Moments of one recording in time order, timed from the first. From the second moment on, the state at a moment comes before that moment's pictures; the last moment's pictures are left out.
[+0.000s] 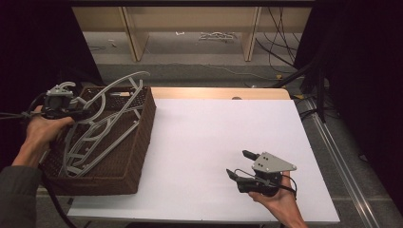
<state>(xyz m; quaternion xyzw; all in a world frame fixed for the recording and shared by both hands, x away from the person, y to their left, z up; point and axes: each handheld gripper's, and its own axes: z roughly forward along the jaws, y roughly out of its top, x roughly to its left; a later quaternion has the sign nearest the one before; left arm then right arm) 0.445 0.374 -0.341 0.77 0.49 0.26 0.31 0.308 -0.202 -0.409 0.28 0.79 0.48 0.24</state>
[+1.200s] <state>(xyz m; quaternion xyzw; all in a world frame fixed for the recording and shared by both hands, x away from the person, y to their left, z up) 0.456 0.370 -0.395 0.81 0.49 0.25 0.20 0.309 -0.200 -0.413 0.28 0.80 0.48 0.24</state>
